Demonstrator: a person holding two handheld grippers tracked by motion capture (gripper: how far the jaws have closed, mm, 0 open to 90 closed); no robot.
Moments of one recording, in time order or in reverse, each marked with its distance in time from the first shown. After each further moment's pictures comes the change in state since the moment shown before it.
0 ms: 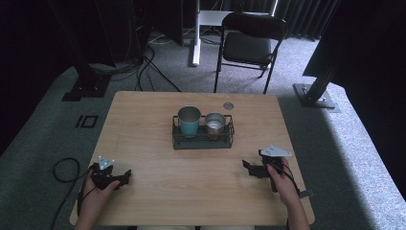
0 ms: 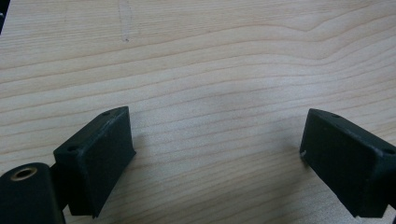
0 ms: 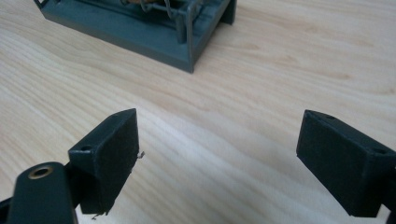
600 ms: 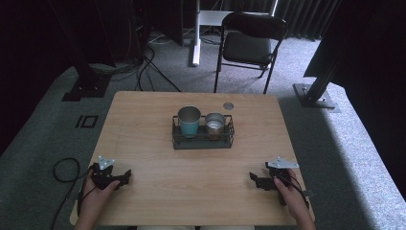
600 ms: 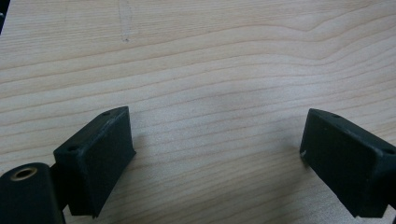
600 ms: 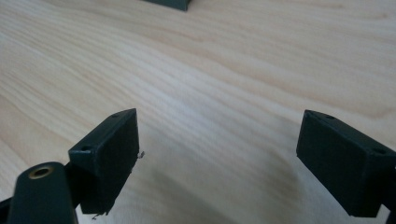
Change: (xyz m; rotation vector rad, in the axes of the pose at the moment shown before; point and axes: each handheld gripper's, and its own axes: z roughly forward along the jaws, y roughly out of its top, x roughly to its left) left arm 0.000 0.000 0.000 0.000 0.000 0.000; right arm -0.002 -0.037 -0.022 0.075 -0.012 0.028
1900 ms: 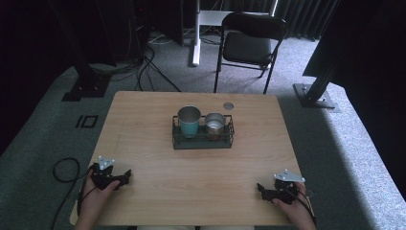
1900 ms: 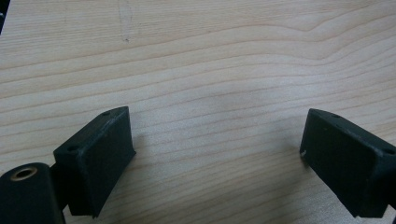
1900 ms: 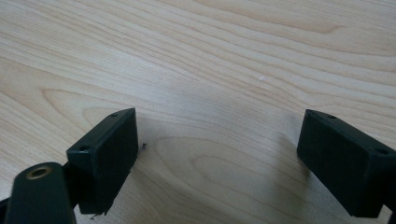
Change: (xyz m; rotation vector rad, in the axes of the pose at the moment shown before) left arm 0.000 0.000 0.000 0.000 0.000 0.000; right arm 0.012 -0.031 -0.028 0.071 -0.141 0.040
